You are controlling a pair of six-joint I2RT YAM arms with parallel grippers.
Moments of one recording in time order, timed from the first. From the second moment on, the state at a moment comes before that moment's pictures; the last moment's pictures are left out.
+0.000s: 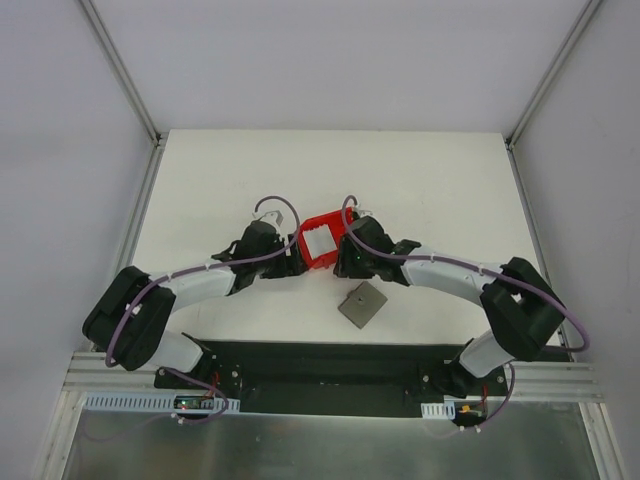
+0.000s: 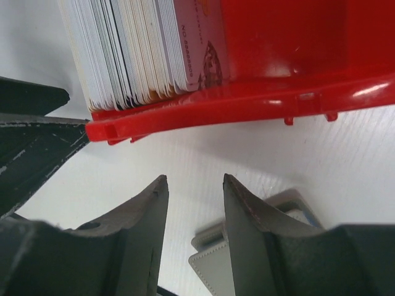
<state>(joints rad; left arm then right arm) -0.56 1.39 0.56 0.07 0.10 -0.65 0.83 1.54 0.88 -0.24 0.07 0.72</state>
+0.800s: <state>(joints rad) -0.46 1.59 0.73 0.11 0.16 -0.60 0.72 1.68 0.99 -0.22 -0.06 0.64</state>
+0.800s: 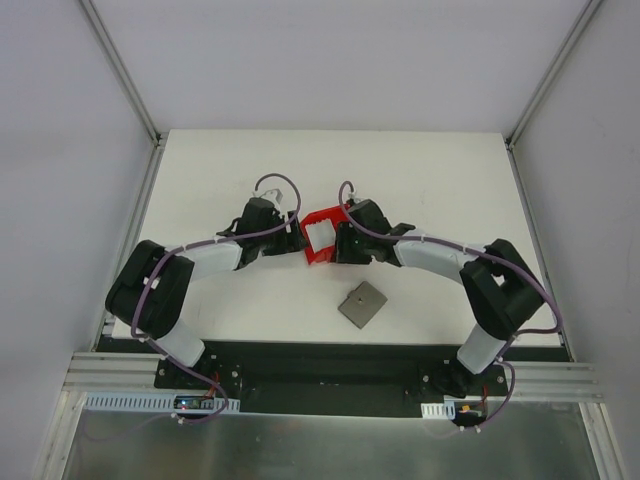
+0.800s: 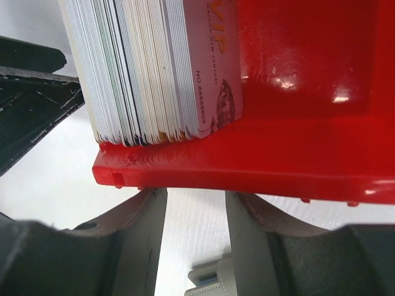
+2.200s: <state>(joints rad) -0.43 0.99 0.41 -0.08 0.39 -0.55 0.77 1.25 0.49 -0.18 0.10 0.99</state>
